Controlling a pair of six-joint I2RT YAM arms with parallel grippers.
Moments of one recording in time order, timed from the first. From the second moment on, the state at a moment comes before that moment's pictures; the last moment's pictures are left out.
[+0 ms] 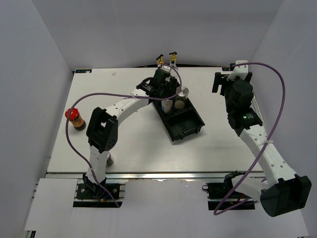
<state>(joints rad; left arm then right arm) -0.66 2.05 1.79 -0.43 -0.18 -0.38 0.30 1.09 1.02 0.02 0.37 -0.08</state>
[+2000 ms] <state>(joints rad) 0.20 1.60 1.06 -0.19 -0.63 -0.47 0.30 1.11 1.02 0.03 0.22 -0.08</state>
